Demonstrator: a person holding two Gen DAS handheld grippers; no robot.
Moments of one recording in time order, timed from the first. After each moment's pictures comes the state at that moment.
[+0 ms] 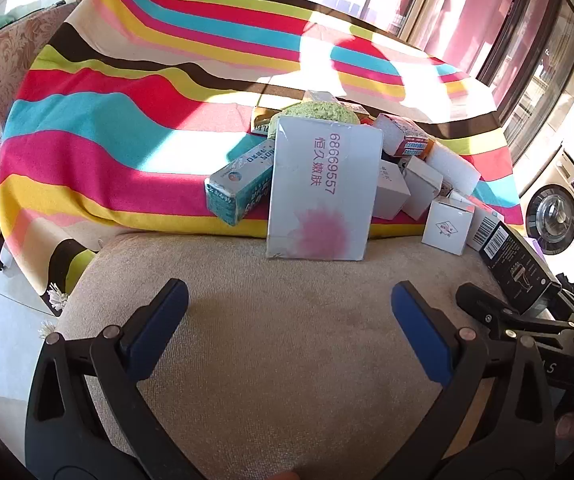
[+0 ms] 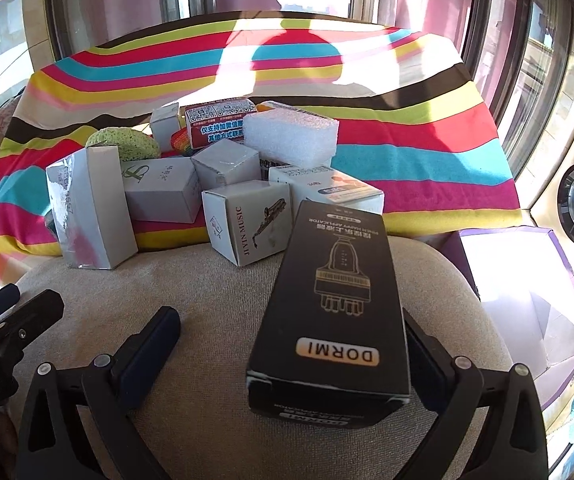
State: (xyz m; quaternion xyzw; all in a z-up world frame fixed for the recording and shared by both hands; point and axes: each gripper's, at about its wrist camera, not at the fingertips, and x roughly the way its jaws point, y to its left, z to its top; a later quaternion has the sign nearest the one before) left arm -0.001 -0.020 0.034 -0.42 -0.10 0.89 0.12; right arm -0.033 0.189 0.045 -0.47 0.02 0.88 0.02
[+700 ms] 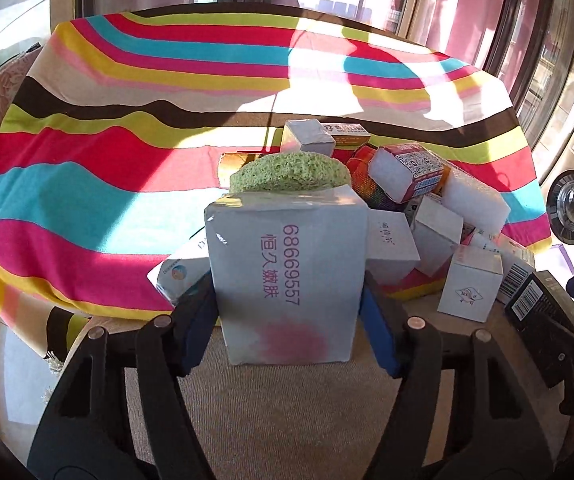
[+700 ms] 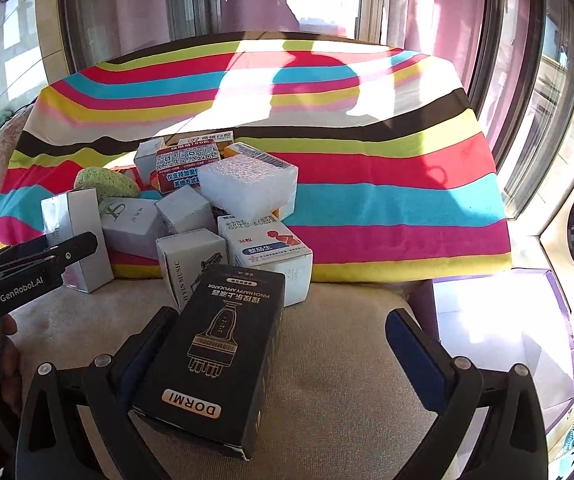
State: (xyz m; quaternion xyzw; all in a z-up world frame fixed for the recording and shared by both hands) left arm -0.059 0.019 0.031 -0.40 -0.03 0.91 0.09; right arm -0.036 0.231 0.069 -0.42 -0.01 0.91 0.00
